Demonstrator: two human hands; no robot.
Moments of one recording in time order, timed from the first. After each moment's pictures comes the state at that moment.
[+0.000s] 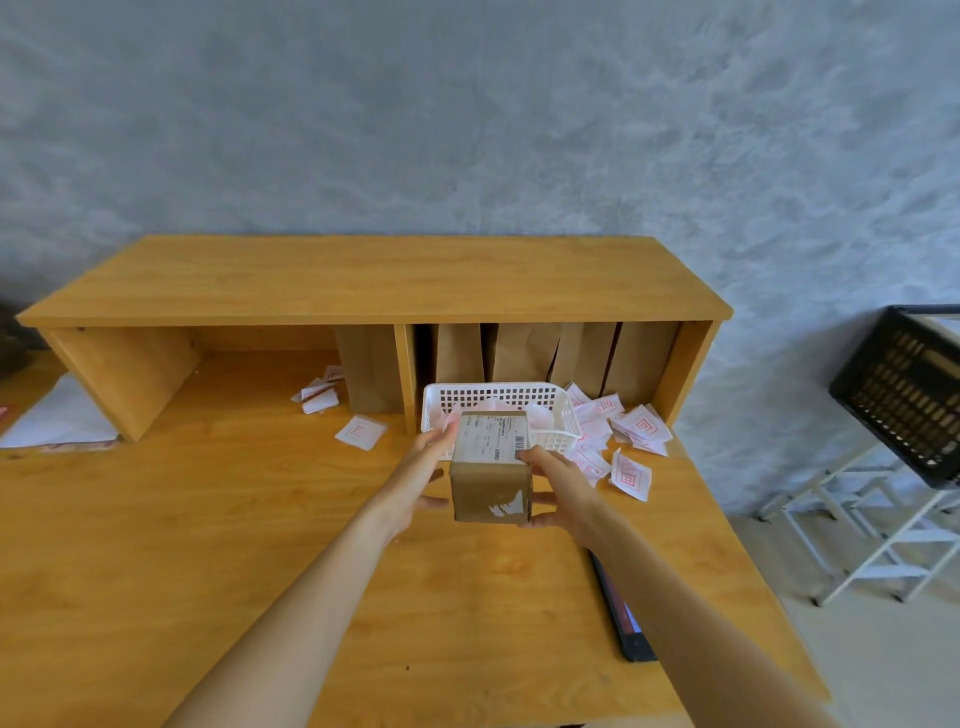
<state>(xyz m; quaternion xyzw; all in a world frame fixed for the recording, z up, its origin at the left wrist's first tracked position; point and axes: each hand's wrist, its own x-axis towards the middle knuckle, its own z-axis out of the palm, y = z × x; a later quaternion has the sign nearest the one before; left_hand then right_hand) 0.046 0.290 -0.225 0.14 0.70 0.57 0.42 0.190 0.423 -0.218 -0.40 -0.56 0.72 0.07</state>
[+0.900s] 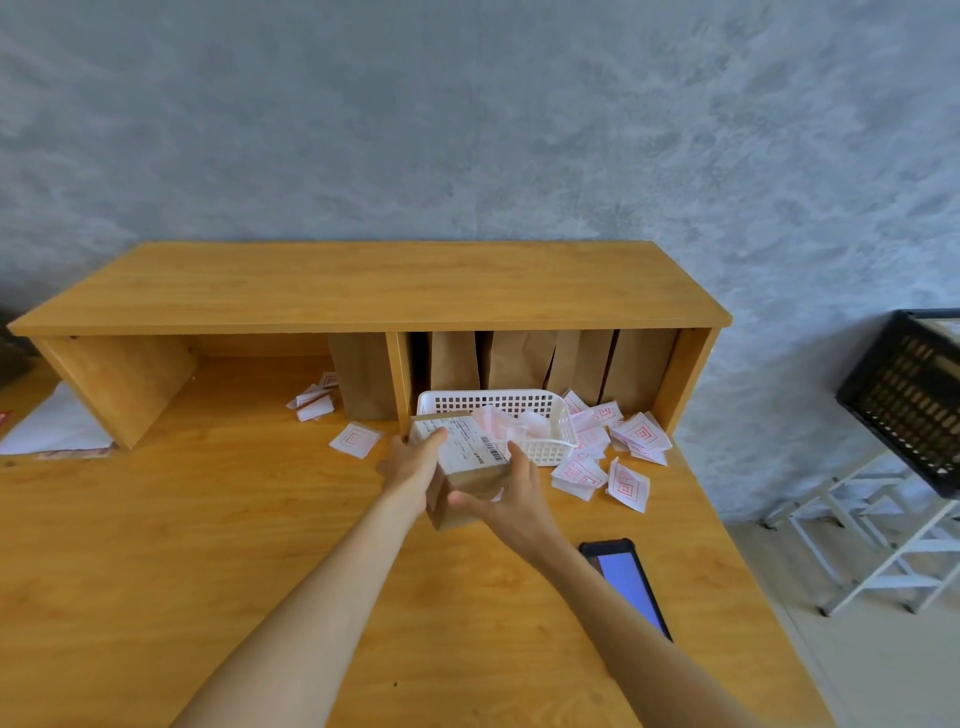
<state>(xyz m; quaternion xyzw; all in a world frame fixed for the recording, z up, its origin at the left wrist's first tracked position) 0.031 0.331 -0.236 -0.06 0.76 0.59 0.27 0.176 0.392 -0.232 -0.32 -0.78 0.52 0.12</state>
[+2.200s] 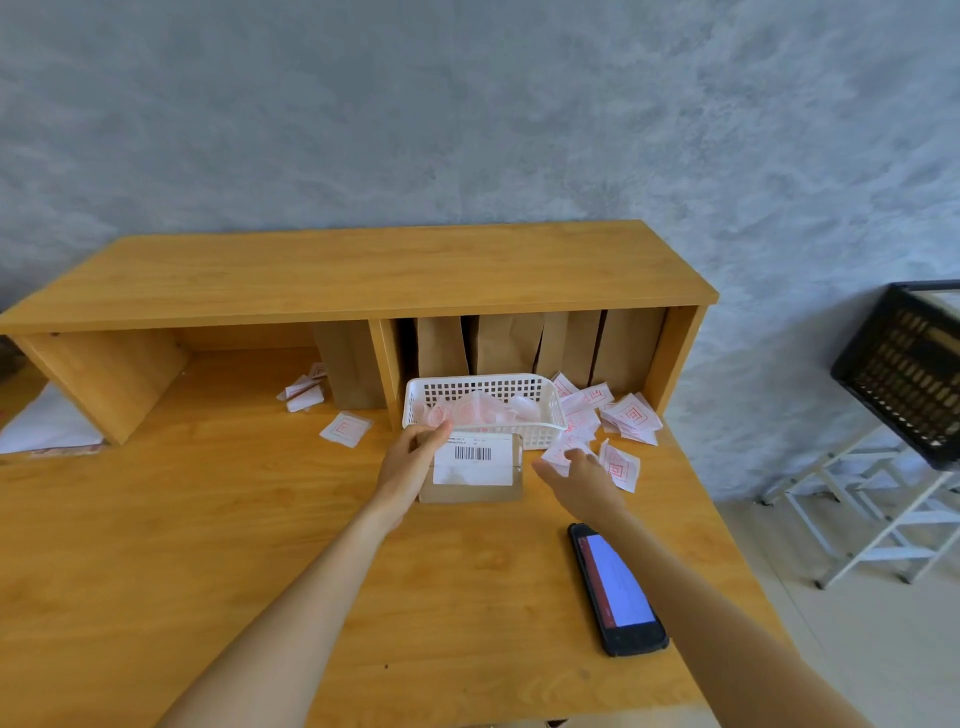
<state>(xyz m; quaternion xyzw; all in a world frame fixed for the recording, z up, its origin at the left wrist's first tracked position) 0.062 0.312 -0.232 0.19 0.75 0.57 0.26 0.216 0.475 -0.251 -0.44 -0.83 0.36 0.01</state>
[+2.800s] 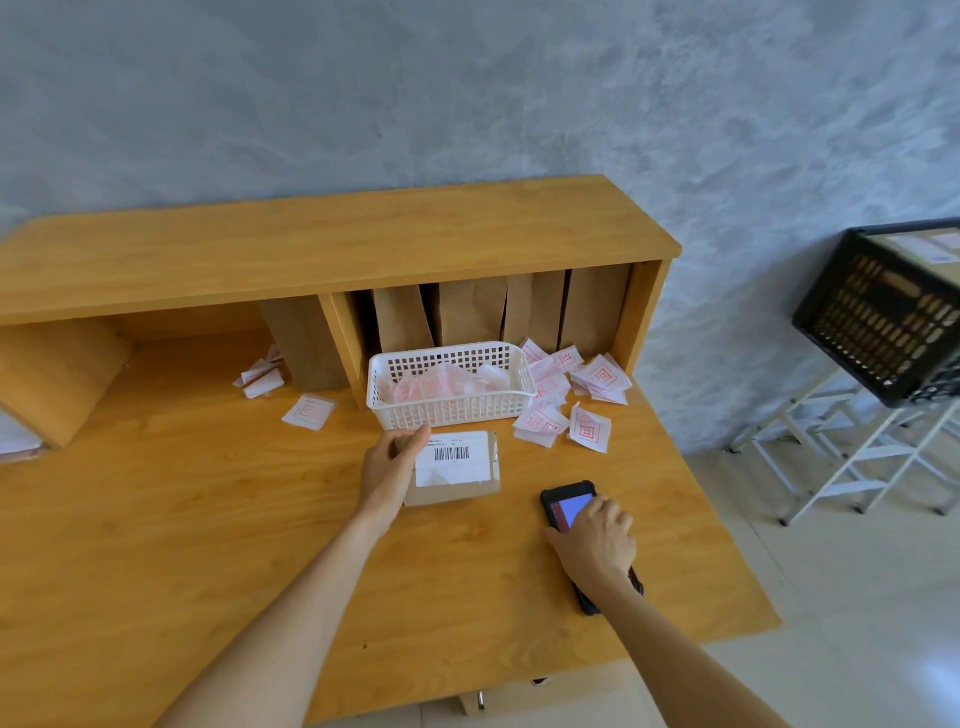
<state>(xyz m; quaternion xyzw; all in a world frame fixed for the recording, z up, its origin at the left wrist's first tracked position) 0.077 0.321 -0.279 0.17 0.76 0.58 0.24 0.281 0.439 -0.328 -0.58 -0.80 0.14 -0.07</state>
